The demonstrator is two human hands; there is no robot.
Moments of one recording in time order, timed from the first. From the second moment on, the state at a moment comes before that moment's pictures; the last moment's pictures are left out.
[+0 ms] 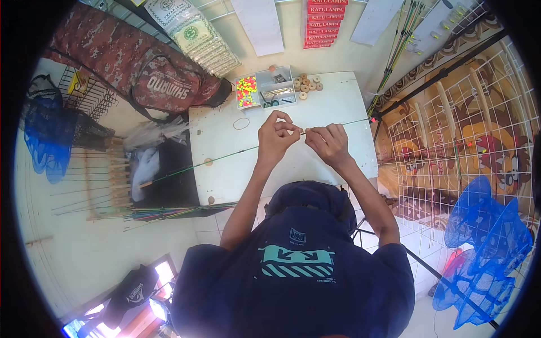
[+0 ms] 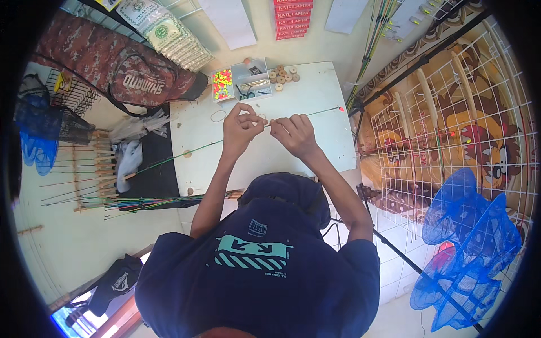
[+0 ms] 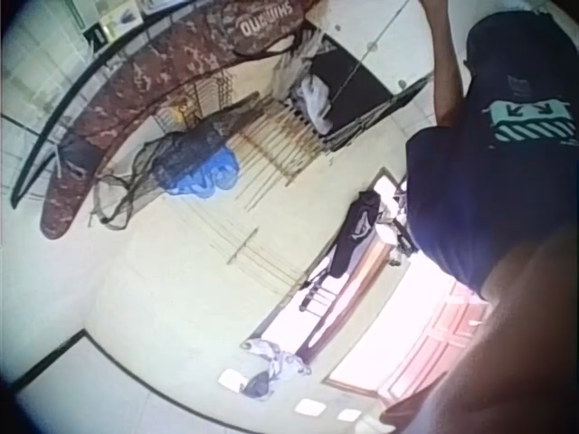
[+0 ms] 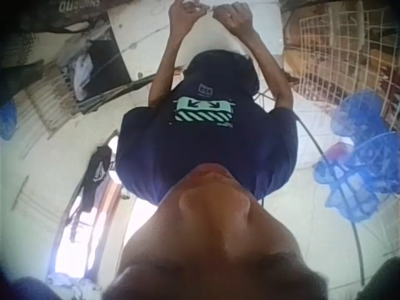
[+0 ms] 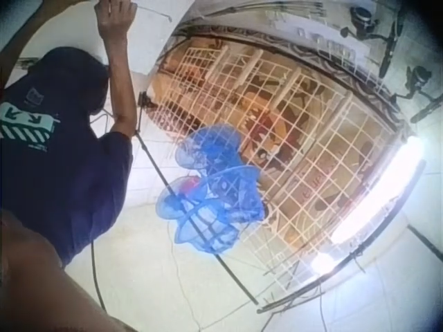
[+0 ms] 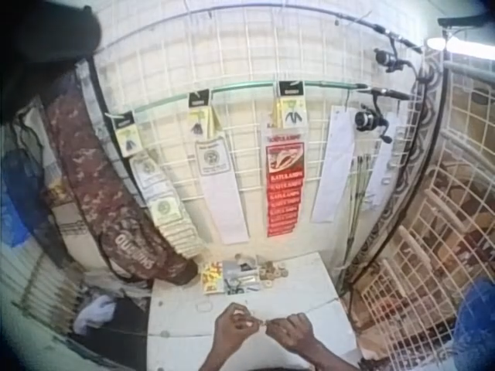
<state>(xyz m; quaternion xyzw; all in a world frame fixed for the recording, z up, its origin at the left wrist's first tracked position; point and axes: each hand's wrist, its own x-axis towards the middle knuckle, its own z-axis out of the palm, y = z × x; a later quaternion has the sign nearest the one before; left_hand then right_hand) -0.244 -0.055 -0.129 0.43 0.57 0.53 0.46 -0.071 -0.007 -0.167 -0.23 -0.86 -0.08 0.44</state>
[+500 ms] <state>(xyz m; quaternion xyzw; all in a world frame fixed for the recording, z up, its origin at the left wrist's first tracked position) -0.246 -0.054 -0.133 0.47 0.60 0.53 0.38 -0.060 -0.002 -0.156 -0.24 -0.85 -0.08 0.46</state>
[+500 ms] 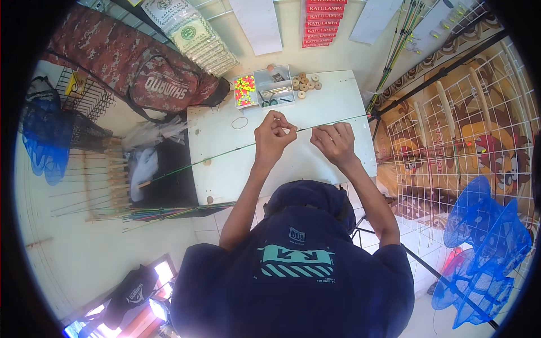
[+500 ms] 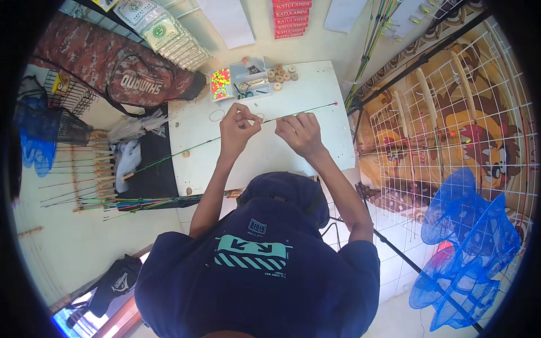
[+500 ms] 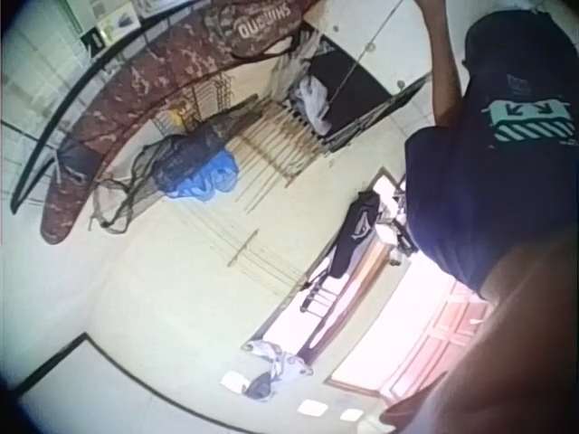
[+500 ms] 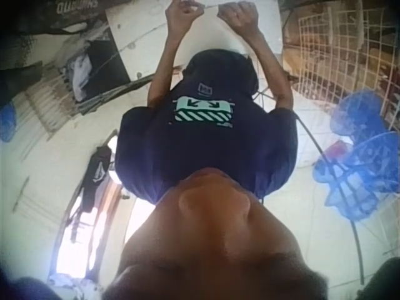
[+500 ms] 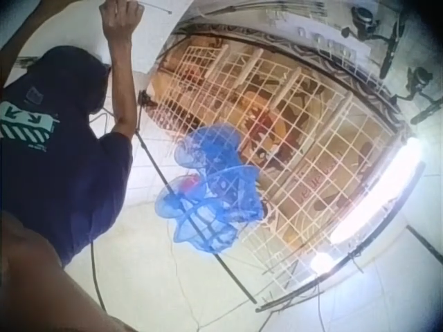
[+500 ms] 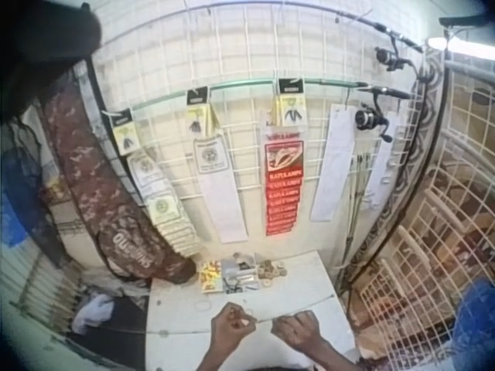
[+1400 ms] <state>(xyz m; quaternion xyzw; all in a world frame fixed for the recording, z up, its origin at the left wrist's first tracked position) -0.291 -0.053 -0.134 0.55 0.61 0.40 0.42 -0.059 0.022 -0.141 -0.25 -0.86 -0.09 0.43</state>
